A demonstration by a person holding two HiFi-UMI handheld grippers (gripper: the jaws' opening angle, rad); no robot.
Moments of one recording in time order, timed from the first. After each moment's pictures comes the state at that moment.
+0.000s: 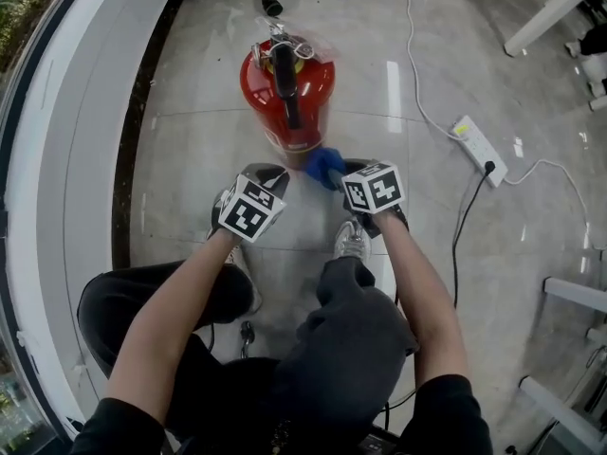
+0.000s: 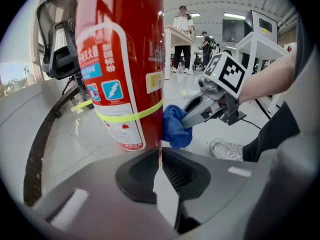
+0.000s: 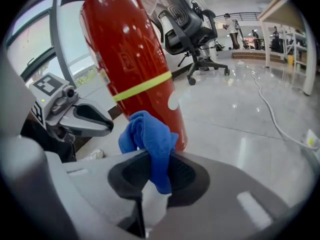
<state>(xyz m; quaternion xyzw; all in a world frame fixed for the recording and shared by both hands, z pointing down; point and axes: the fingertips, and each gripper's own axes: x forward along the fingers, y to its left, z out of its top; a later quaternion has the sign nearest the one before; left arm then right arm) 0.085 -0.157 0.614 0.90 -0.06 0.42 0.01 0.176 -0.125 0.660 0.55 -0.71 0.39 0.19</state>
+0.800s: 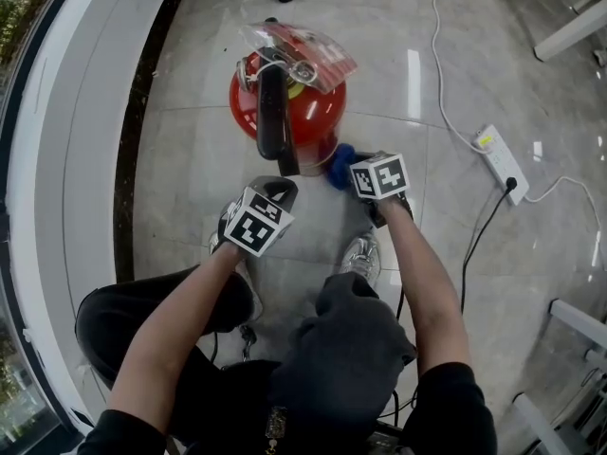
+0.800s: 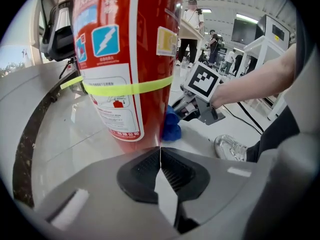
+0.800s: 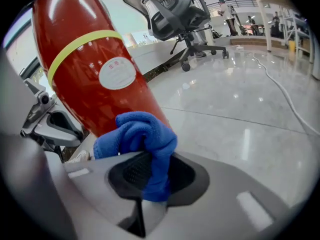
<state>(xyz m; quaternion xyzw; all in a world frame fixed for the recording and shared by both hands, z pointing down) 0.092 -0.158 0.650 0.88 -0.06 0.46 0.06 0.208 -0.169 0.732 0.53 -0.70 0.43 0.20</state>
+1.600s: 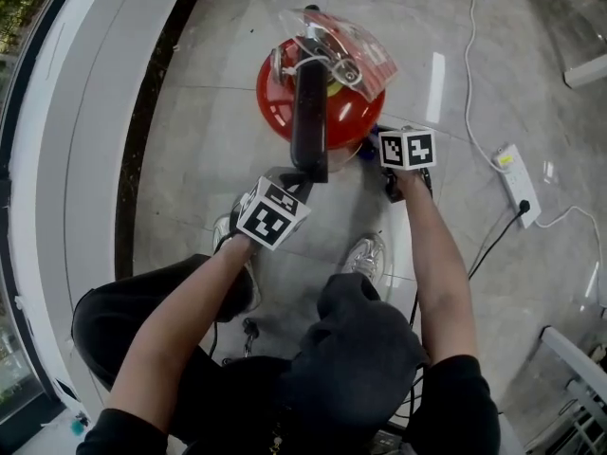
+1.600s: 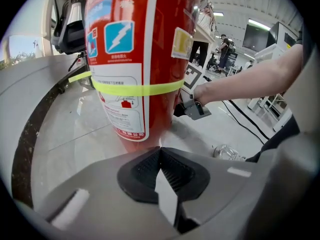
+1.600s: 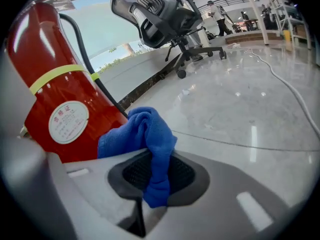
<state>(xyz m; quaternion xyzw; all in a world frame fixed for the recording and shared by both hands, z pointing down) 0.091 -0.165 0.653 0.88 -0.11 0.46 0.10 0.241 -0.230 0.727 0.53 -0.71 0.44 0.14</state>
